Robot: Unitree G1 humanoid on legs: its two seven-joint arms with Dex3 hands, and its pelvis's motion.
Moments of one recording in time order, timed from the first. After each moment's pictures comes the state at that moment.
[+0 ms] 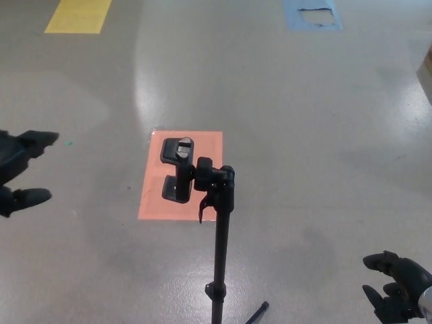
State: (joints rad) left_arm -0.79 0.78 -0.40 1.17 0.83 -0.50 0.06; right_arm -0.54 -0.35 0.16 1.25 -0.27 -0.12 0.13
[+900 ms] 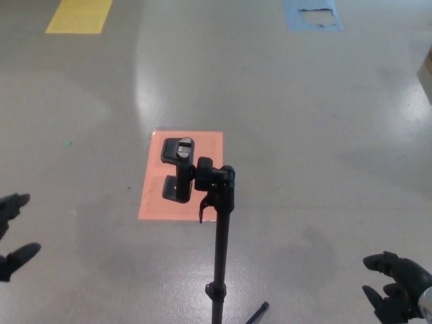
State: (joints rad) left_arm -0.58 0.68 -0.22 1.31 0.63 -0.46 0.10; right_arm -0.54 -0.35 0.16 1.25 -0.27 -0.11 0.13
